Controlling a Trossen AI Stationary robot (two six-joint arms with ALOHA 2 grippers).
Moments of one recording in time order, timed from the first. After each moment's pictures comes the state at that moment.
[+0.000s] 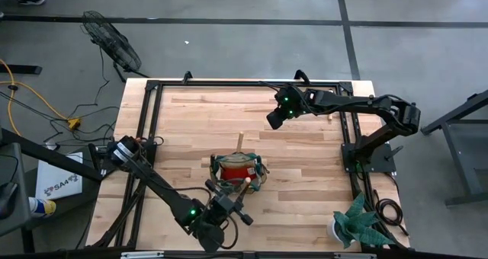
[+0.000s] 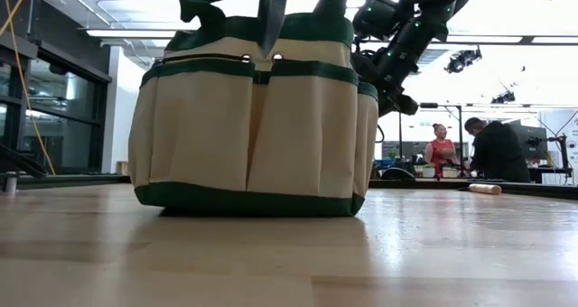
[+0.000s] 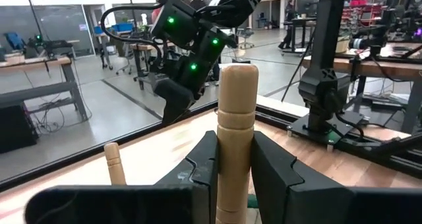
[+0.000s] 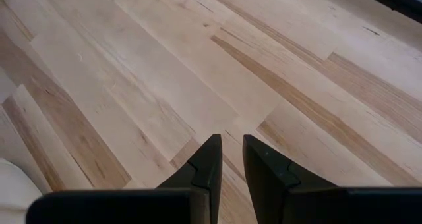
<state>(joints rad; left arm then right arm) -0.71 1.97 1.47 0.23 -1.57 -0.30 -0.41 1.49 1.00 -0.41 0.01 0.47</state>
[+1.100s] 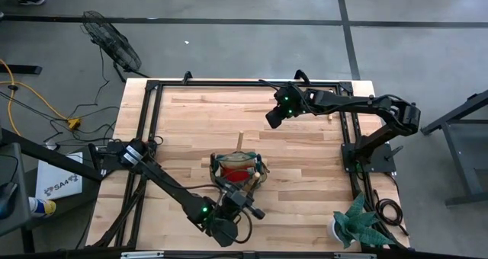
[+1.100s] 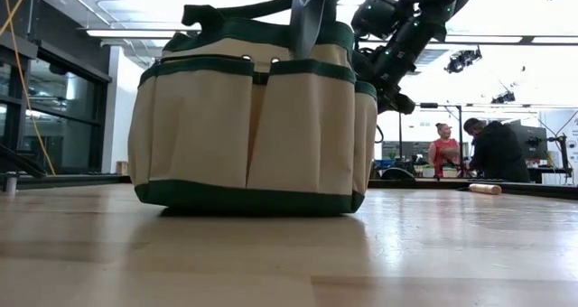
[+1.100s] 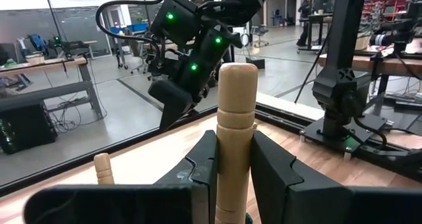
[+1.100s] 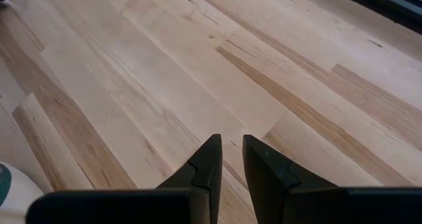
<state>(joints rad) -0.64 2.05 1.57 0.26 -1.57 -0.23 -0.41 1.49 1.00 -0.37 0.01 0.47</state>
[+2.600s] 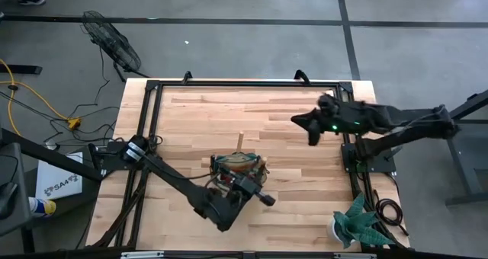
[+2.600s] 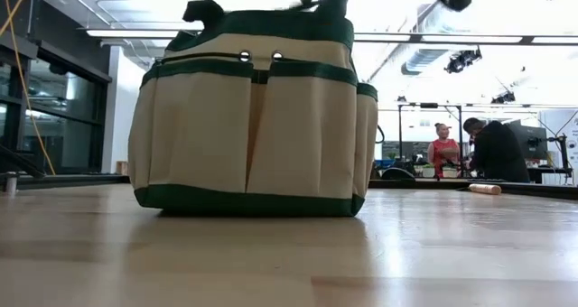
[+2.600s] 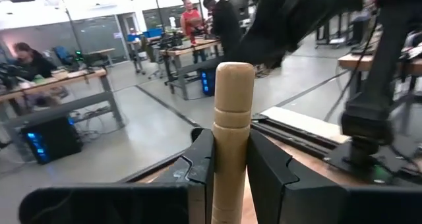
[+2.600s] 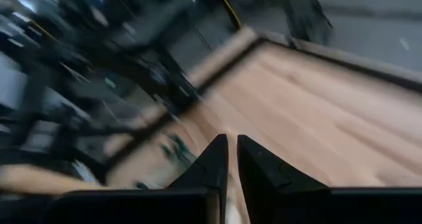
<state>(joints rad) -0.58 2.04 1.70 0.65 -1.57 0.38 0.05 0.92 1.00 -0.45 0.31 0.71</state>
